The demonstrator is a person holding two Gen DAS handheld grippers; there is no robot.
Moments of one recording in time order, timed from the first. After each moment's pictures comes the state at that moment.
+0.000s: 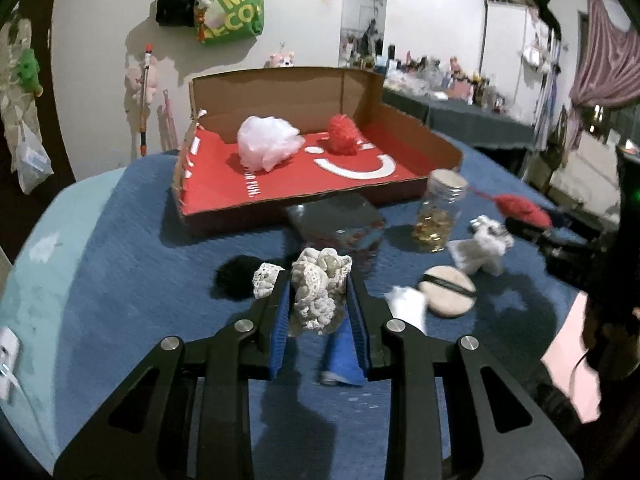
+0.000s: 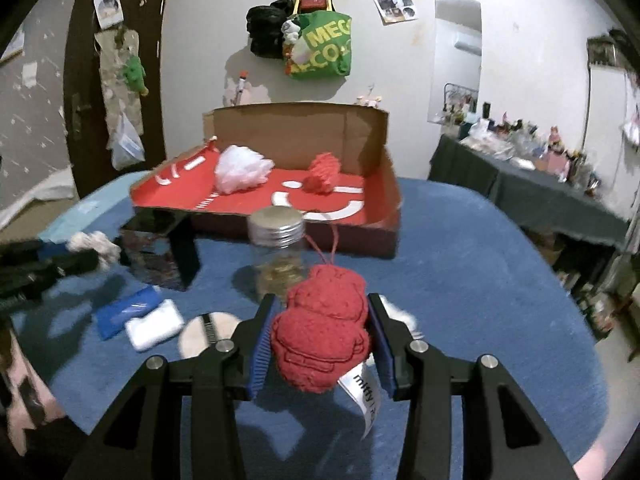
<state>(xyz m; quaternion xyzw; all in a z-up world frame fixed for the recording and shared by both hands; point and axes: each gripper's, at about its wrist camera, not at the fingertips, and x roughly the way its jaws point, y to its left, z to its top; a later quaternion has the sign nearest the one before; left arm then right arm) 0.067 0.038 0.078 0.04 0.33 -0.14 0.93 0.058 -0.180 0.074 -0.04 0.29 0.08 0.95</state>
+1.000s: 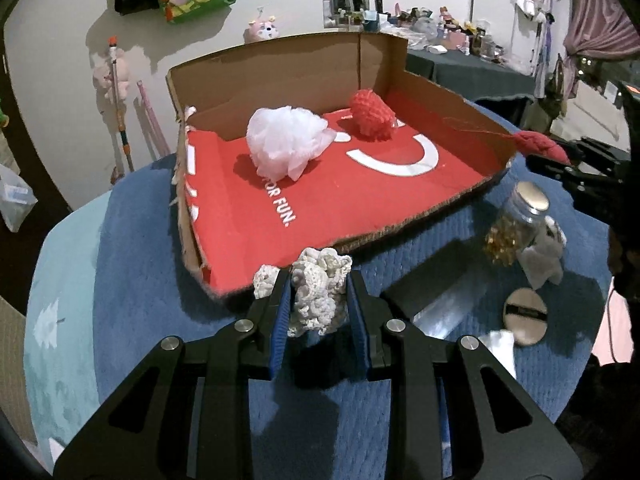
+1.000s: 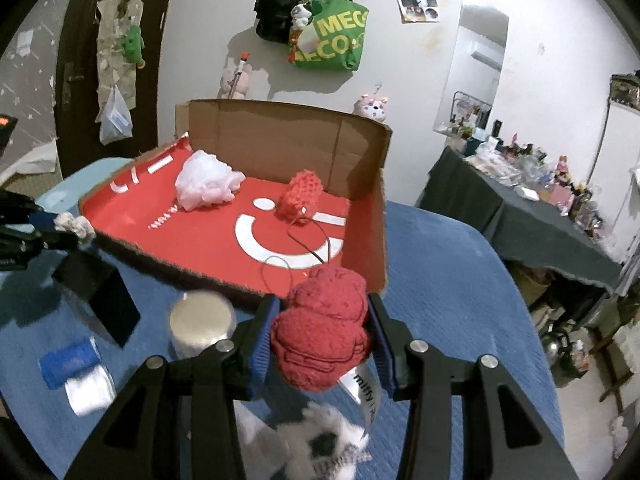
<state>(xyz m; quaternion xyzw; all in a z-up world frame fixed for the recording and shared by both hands) 0.173 0.060 0.089 0.10 0.39 -0.18 0.90 0.153 -0.182 0.097 -0.10 0.31 0.08 0.94</state>
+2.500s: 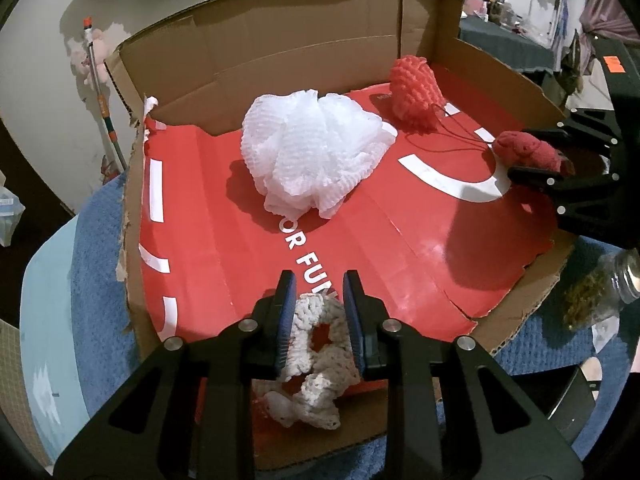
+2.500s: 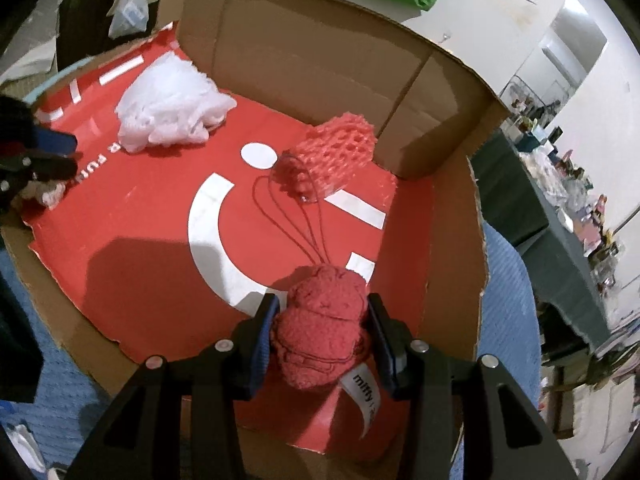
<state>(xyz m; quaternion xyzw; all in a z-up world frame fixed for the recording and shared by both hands) 0.287 0.043 0.057 0.13 0.45 -0.16 0.87 0.294 -0.132 0.050 -0.24 0.44 0.10 0.86</state>
